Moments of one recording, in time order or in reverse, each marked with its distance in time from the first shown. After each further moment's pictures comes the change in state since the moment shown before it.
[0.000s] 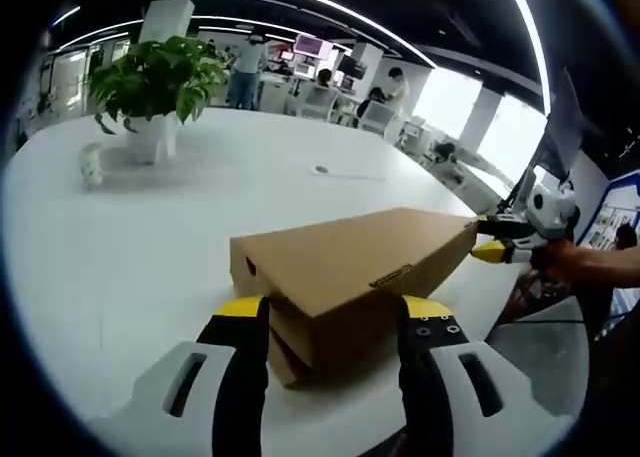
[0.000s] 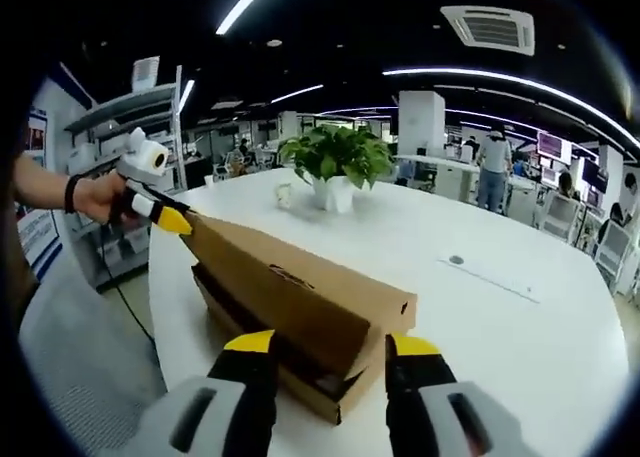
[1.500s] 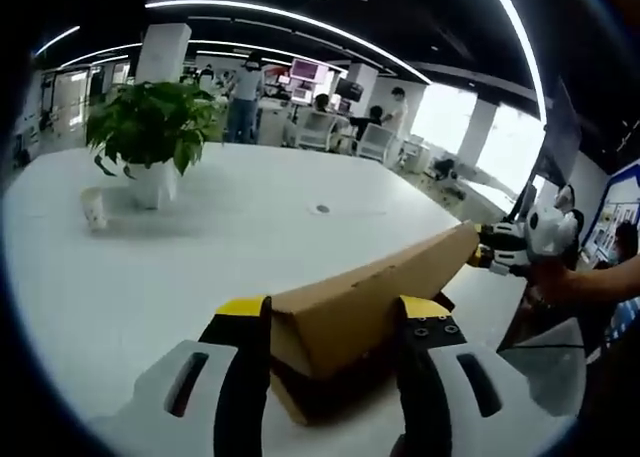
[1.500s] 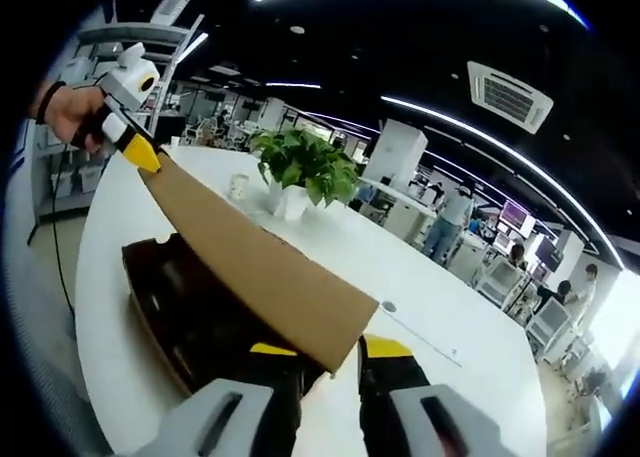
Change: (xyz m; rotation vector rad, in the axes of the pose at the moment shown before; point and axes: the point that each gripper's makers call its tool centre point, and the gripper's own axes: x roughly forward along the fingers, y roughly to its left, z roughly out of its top) left arm -0.001 0.003 0.063 0.051 -0.105 0.011; right arm 0.017 -0.048 0.047 -0.260 -0.006 -0.299
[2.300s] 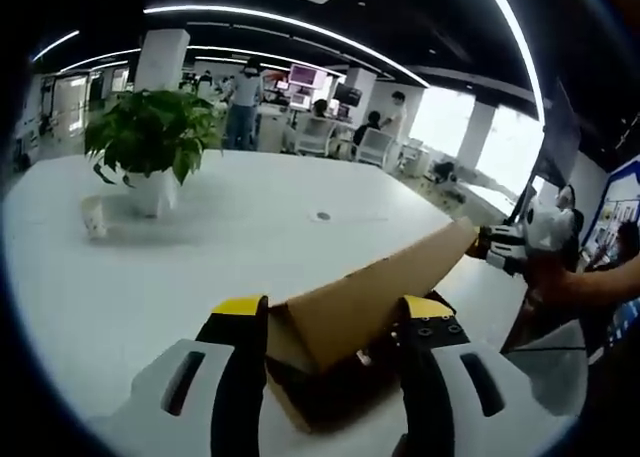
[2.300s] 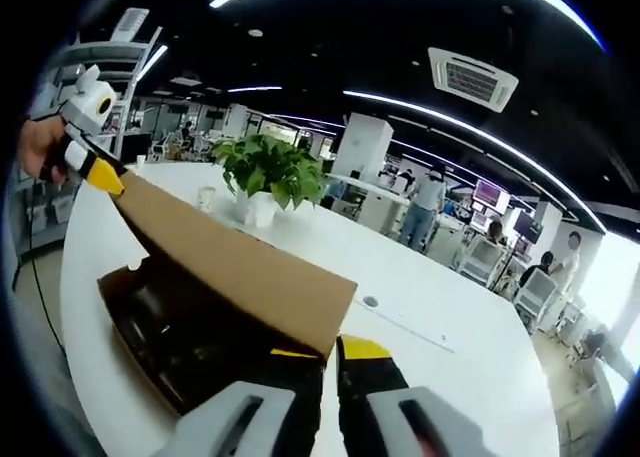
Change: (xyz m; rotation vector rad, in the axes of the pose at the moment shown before) left arm 0.000 0.003 0.008 0.001 -0.022 0.001; right arm 0.007 -0.019 0.004 0.114 0.013 -0.095
